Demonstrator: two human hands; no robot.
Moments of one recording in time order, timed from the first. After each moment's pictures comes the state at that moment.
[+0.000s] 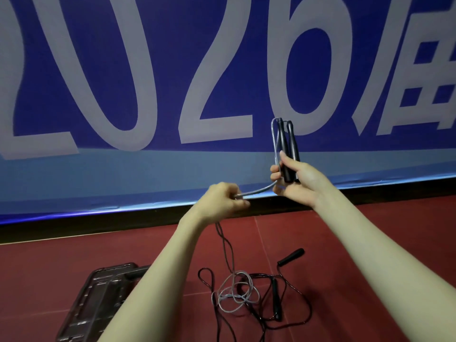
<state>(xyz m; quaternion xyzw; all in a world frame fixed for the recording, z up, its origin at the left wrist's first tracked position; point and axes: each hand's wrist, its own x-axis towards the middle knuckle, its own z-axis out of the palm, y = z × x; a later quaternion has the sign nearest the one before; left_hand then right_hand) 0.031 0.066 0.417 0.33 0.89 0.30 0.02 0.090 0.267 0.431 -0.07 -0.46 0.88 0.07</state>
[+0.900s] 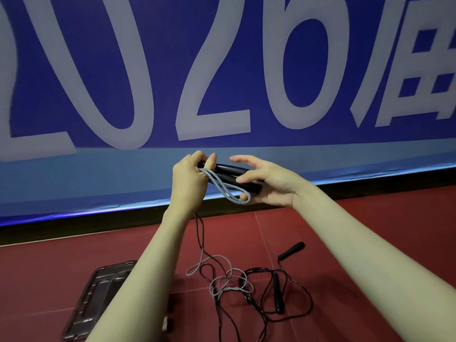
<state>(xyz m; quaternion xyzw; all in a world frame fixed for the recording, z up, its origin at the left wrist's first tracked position) 0.025 0.047 0.431 0.26 0.79 0.51 -0.22 0.098 0.215 0.442 0.03 -0.62 0.78 -0.07</state>
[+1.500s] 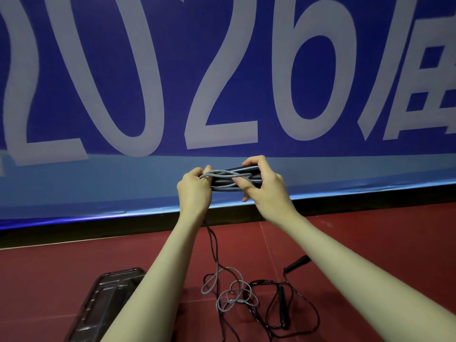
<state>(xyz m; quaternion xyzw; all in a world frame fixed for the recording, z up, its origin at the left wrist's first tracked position) 0.021 0.046 0.434 0.11 0.80 0.57 -0.17 0.095 0.183 0.425 0.09 -0.80 0.50 0.34</state>
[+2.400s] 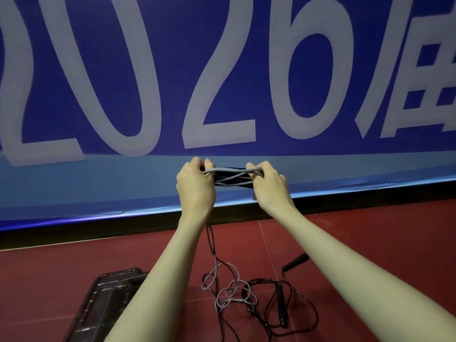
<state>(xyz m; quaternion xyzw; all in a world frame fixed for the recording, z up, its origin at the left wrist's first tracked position) 0.030 0.057 0.440 0.12 0.80 0.51 -0.28 0.084 0.189 0.428 -0.14 -0.84 0.45 0.27</state>
